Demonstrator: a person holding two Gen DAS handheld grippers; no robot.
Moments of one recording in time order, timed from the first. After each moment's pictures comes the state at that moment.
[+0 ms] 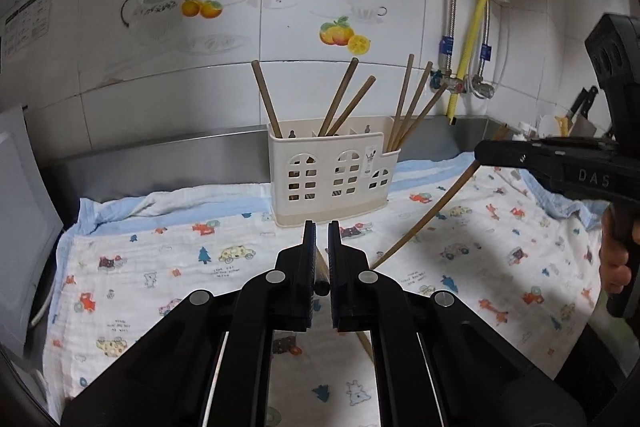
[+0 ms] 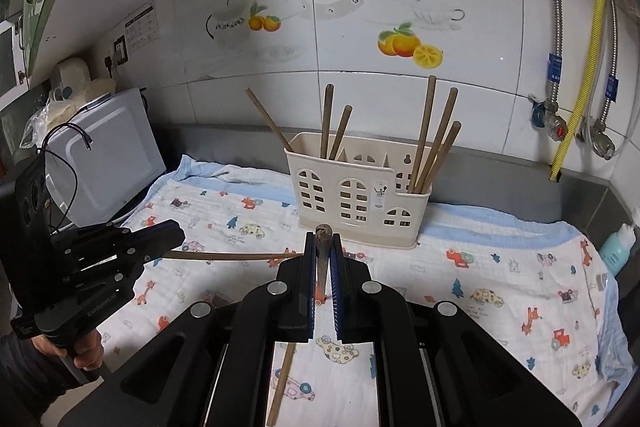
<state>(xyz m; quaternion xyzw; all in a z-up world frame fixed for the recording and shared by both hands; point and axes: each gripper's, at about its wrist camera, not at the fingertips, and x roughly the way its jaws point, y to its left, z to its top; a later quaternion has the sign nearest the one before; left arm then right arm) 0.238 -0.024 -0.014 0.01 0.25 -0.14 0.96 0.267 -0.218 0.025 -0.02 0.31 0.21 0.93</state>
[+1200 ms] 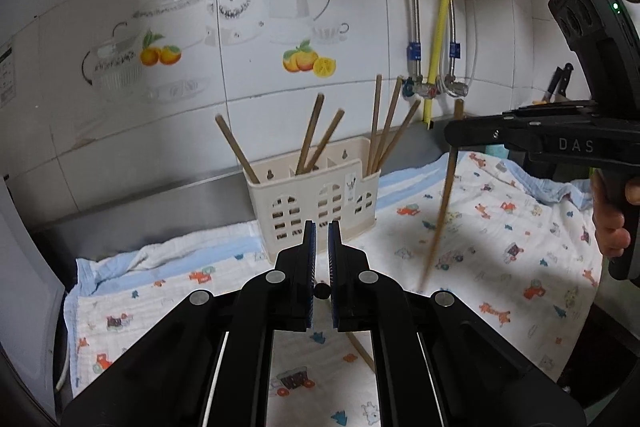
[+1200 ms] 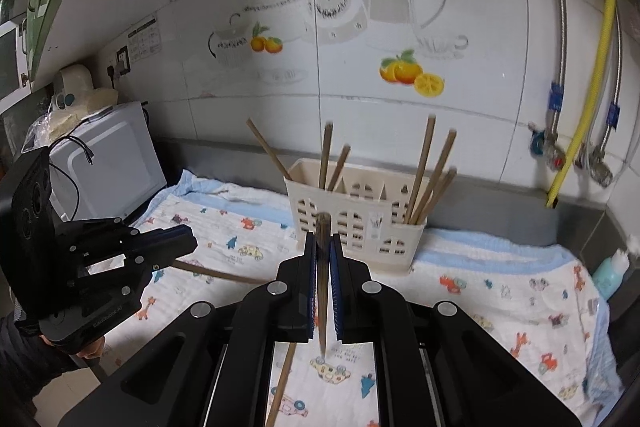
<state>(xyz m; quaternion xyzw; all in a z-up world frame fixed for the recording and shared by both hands) 0.253 -0.037 0.017 0.07 0.21 -0.19 0.96 0.281 -0.216 0.062 -0.03 0.28 0.21 0.94</state>
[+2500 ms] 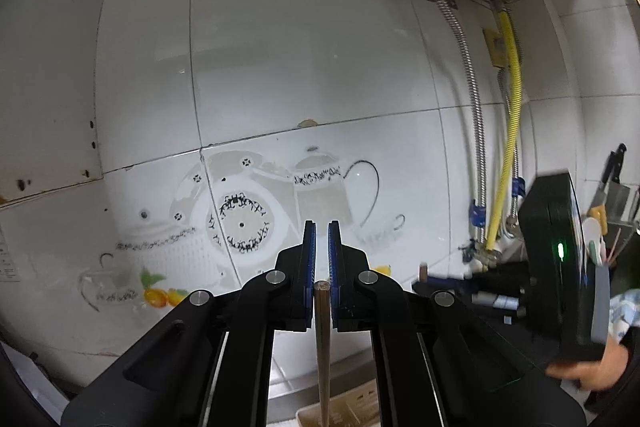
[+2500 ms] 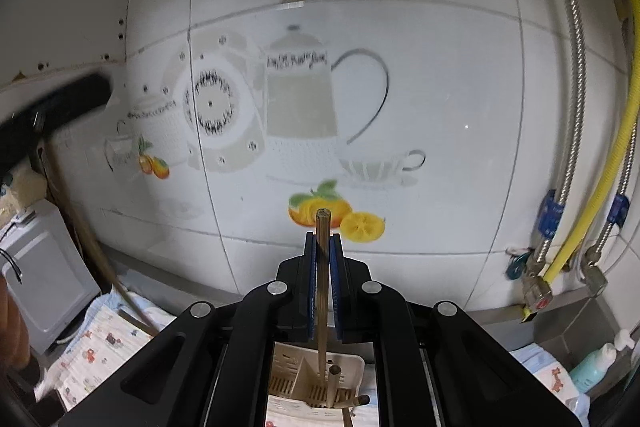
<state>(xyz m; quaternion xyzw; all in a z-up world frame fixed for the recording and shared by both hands) 0.396 -0.099 0.196 0.09 0.05 -0.13 0.99 0.454 -0.243 0.115 0.00 0.21 0.14 0.97</state>
